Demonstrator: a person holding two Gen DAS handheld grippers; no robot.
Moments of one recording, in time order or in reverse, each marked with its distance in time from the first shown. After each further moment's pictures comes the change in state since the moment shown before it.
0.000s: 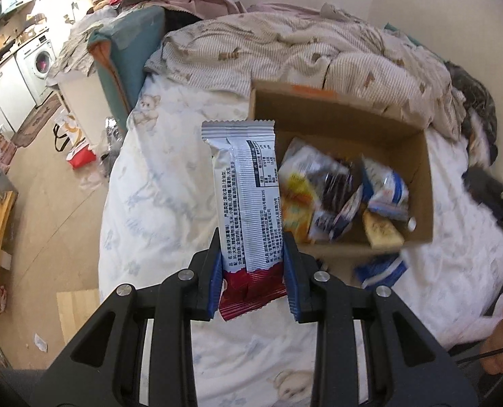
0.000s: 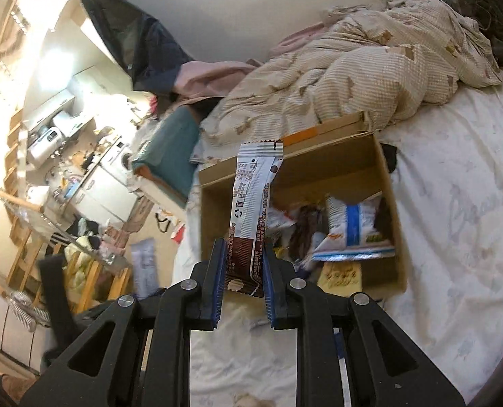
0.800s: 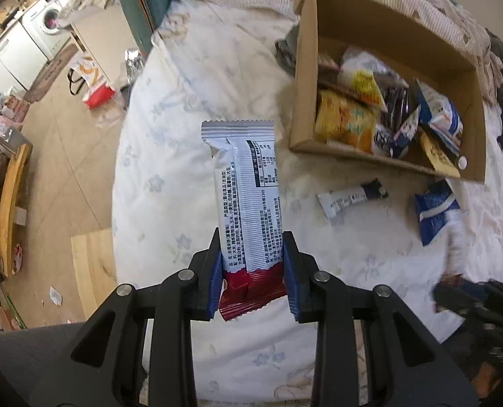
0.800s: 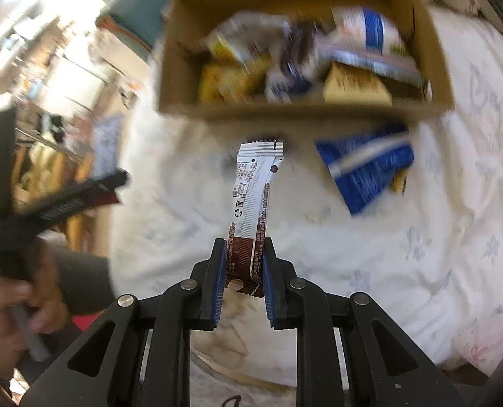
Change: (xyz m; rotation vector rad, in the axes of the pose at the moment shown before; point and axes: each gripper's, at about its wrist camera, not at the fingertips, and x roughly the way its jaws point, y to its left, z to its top) left arm 0.036 0.042 -0.067 -0.044 0.262 0.107; right arm 0.044 0.001 -0.121 -0.075 0.499 -0.118
